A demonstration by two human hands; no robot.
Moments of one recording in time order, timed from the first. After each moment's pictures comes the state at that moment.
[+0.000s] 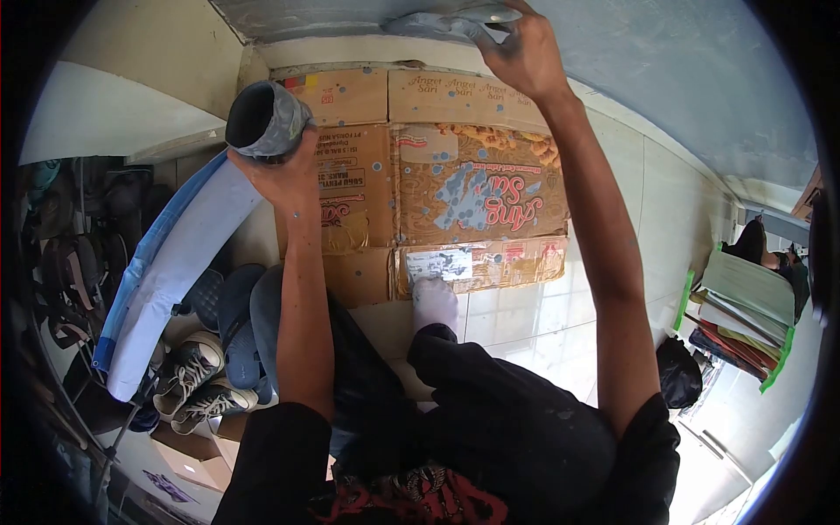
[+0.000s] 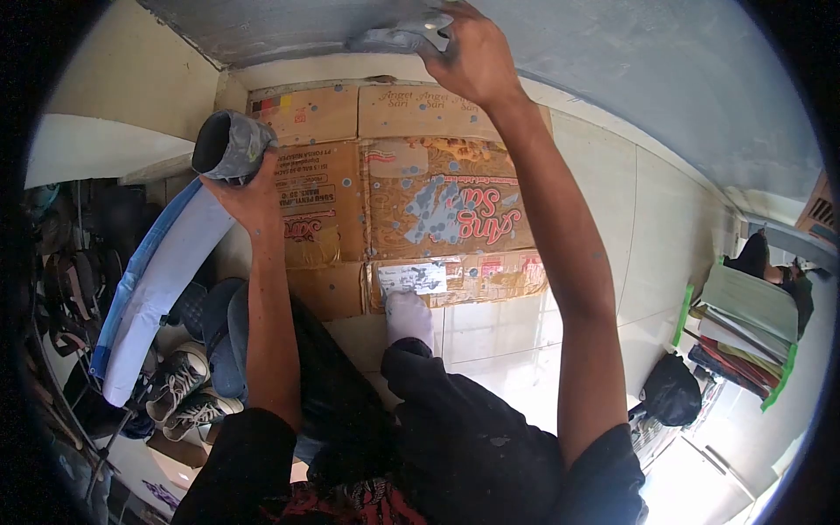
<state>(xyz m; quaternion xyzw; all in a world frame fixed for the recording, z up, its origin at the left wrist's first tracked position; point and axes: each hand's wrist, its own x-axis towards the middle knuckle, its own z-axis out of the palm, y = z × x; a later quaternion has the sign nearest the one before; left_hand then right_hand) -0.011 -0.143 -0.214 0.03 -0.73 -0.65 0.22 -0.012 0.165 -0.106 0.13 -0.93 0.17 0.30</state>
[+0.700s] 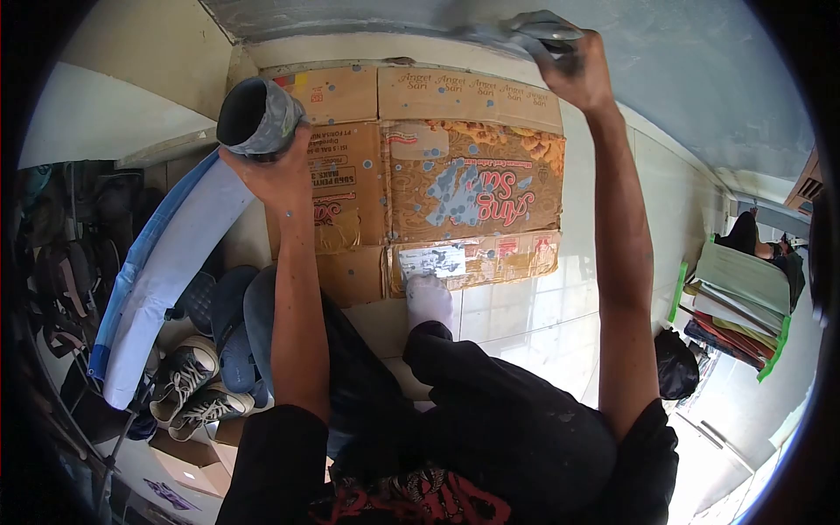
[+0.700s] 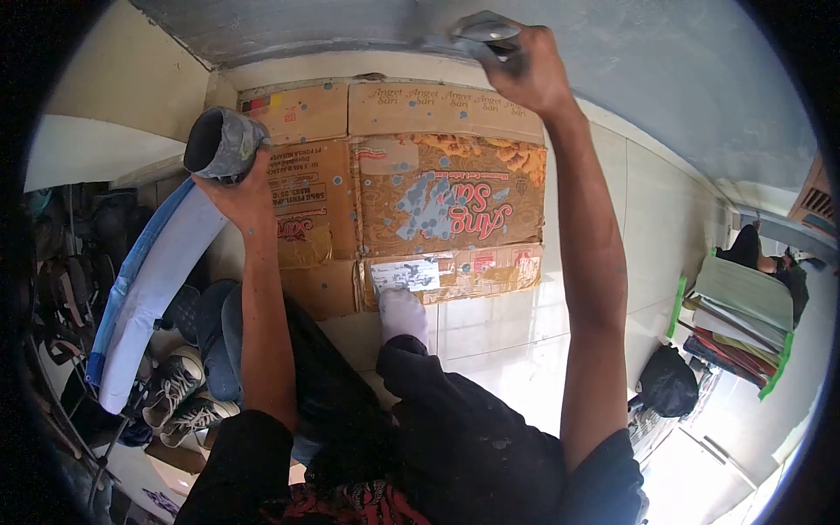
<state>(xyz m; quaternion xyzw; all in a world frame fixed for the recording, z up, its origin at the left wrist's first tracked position) -0.008 -0.139 -0.212 0.02 -0.71 -0.68 0.20 0.029 0.218 -0.079 0.14 -0.94 0.26 0.18</state>
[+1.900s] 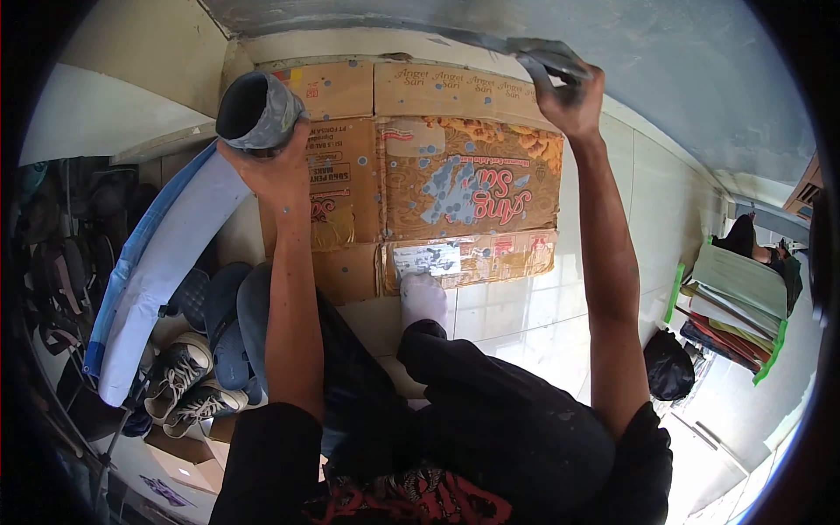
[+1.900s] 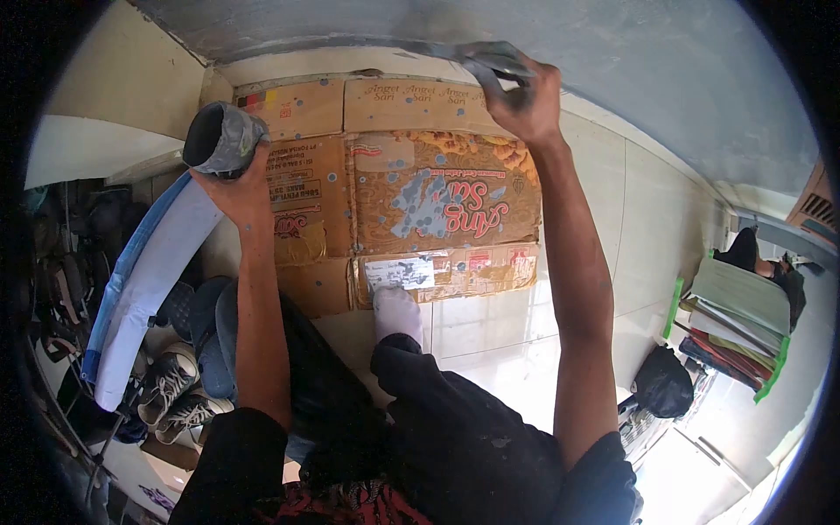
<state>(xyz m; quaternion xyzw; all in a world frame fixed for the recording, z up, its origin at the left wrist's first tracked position) -0.006 -0.134 -0.214 0.03 -0.70 -0.68 0.19 0.064 0.202 -0.109 0.04 -0.92 0.30 0.24</state>
